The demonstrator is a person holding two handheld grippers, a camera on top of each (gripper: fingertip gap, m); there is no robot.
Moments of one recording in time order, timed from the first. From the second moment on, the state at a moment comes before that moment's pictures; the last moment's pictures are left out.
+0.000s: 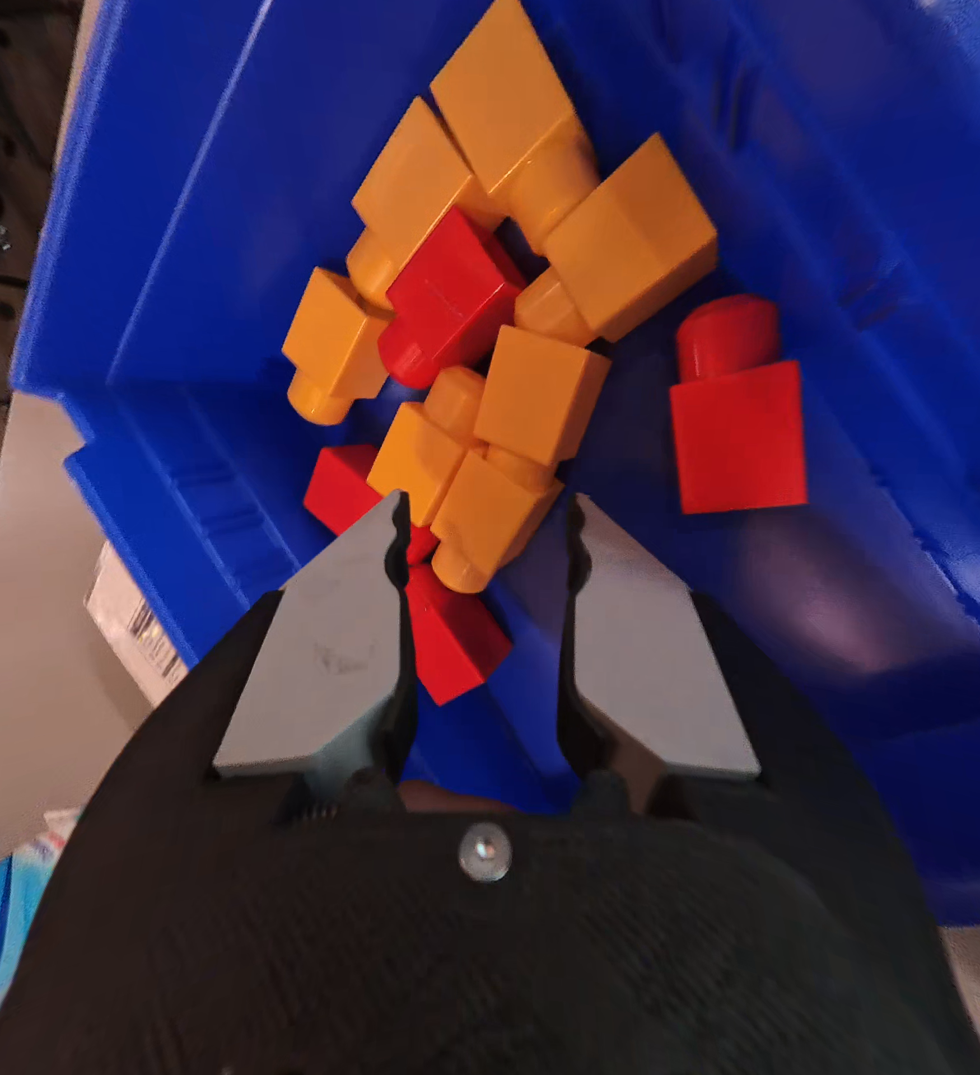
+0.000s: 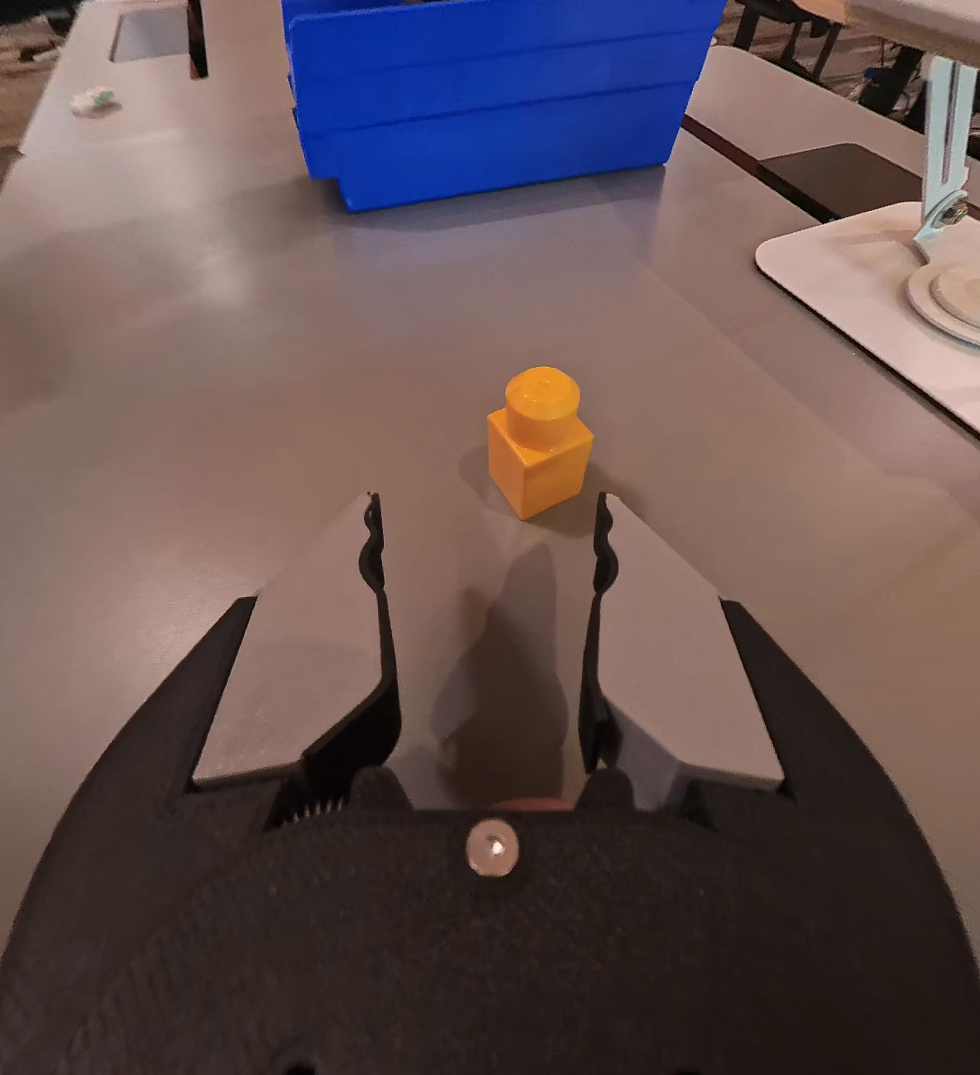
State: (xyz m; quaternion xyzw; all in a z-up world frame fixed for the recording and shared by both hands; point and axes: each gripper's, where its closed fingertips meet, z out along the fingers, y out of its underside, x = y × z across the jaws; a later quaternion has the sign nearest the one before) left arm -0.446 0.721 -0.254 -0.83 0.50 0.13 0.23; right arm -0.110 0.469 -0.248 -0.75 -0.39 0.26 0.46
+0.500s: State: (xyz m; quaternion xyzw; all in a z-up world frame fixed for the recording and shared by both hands) left arm -0.455 0.703 -0.269 -0.77 0.60 0.13 0.17; right arm -0.112 0.467 -0.250 -0.75 -0.39 0.26 0.46
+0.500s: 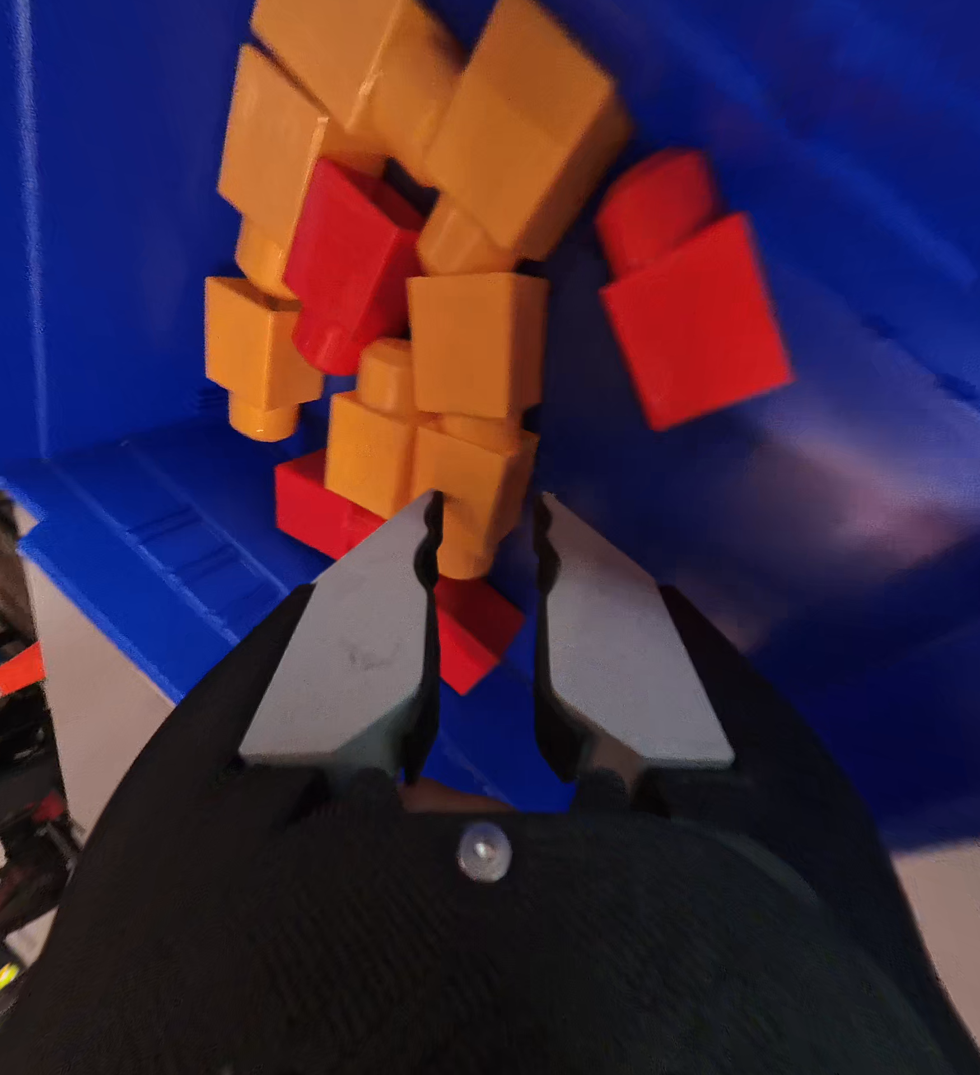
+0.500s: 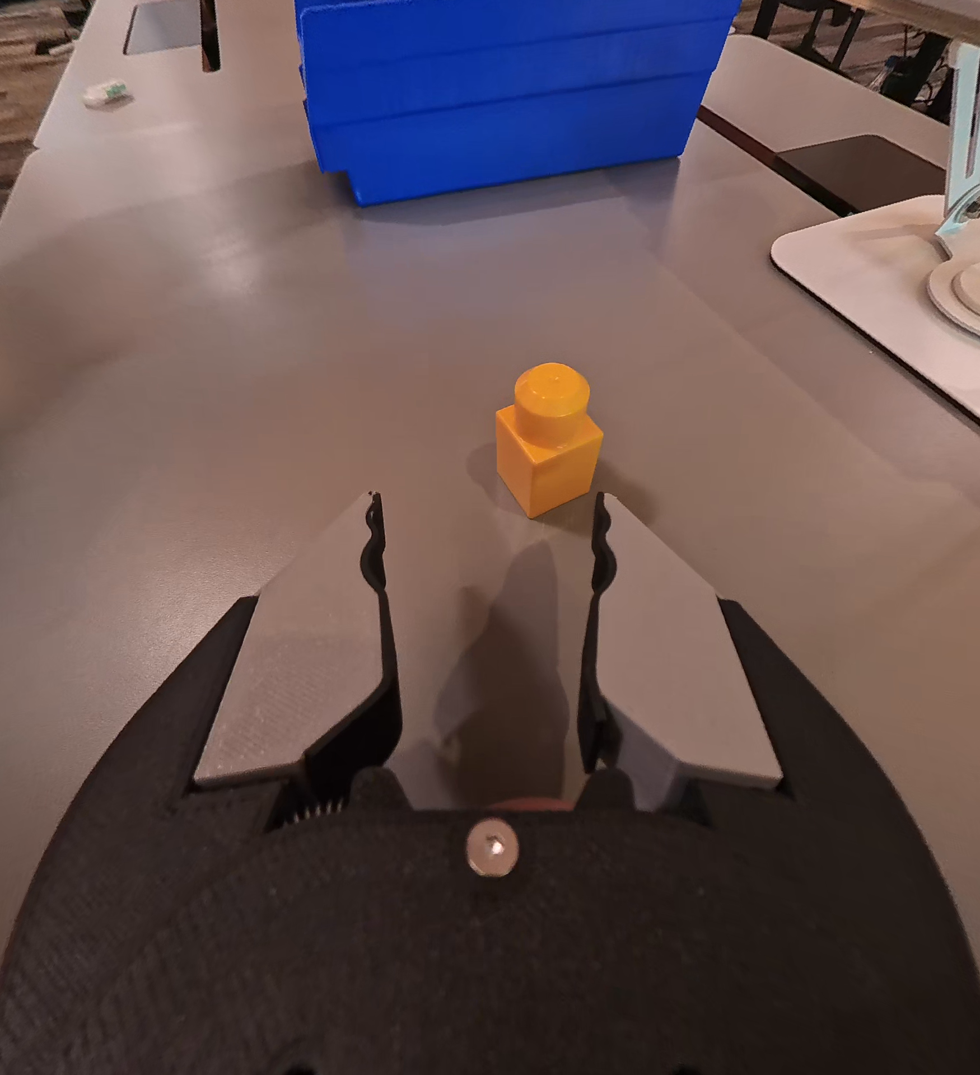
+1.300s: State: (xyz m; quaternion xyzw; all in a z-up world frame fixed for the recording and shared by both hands) left arm -0.416 0.732 -0.282 -0.76 0.61 0.10 0.20; right arm -0.112 0.466 -0.251 -0.76 -0.39 0.27 0.45
